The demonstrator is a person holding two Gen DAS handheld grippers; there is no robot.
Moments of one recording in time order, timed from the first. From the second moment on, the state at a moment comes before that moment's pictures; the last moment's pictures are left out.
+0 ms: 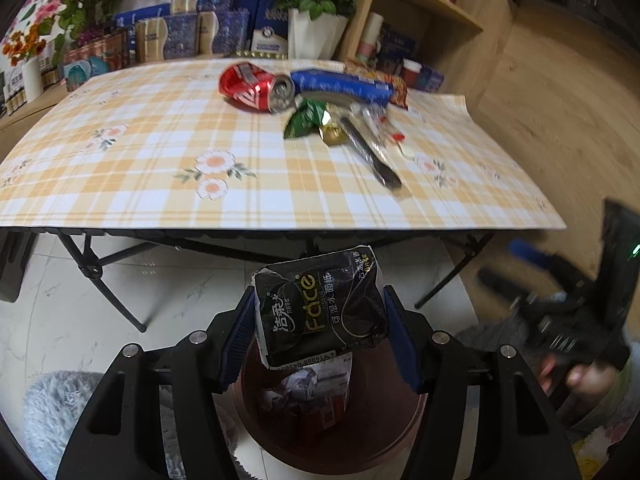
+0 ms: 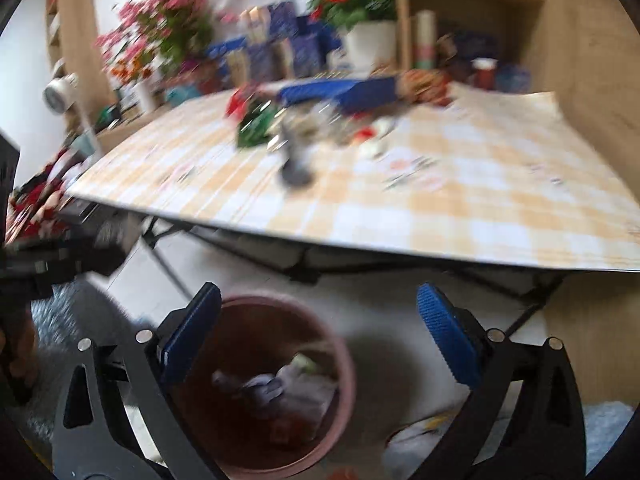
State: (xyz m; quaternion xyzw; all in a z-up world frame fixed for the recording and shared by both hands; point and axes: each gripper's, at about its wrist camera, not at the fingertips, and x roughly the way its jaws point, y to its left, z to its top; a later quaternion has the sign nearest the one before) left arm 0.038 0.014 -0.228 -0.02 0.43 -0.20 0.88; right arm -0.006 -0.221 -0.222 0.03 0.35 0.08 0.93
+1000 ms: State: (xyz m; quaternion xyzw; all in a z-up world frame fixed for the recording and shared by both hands) left arm 0.053 -0.018 -0.271 0.01 0.51 -0.23 0.83; right arm -0.008 -0.266 -0.223 0.06 0.34 -0.04 0.94
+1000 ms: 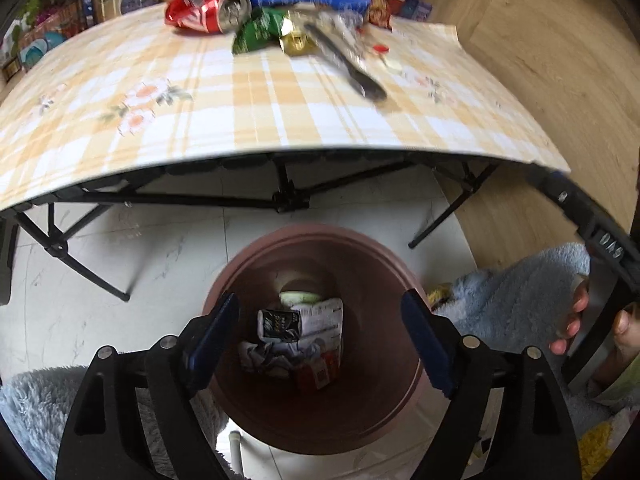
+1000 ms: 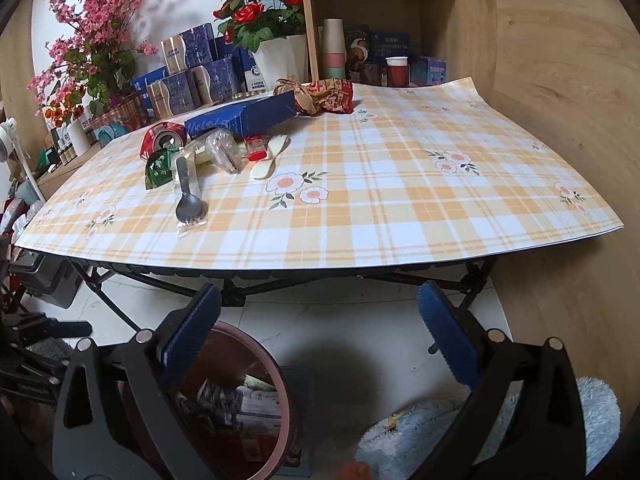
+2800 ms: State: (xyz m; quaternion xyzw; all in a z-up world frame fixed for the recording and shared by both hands) left arm 0.115 0.082 -0.174 -0.10 0.31 -0.13 0.94; right arm 0.192 -0.215 -0.149 -0.14 0.36 0.05 0.92
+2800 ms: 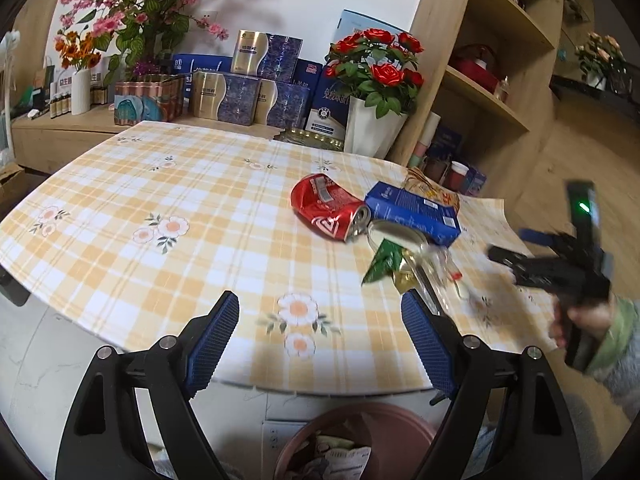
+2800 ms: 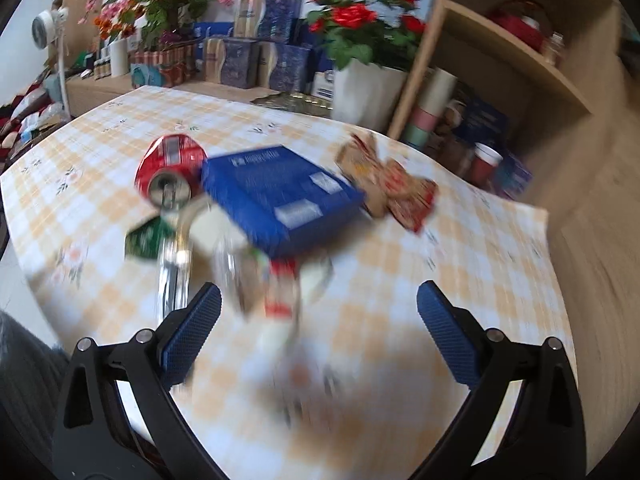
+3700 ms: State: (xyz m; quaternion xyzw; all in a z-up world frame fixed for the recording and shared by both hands) left arm 0.149 0.088 -0.211 -0.13 0.33 -0.15 0.92; right arm 0.329 -0.160 -0.173 -0.21 0.44 0.10 0.86
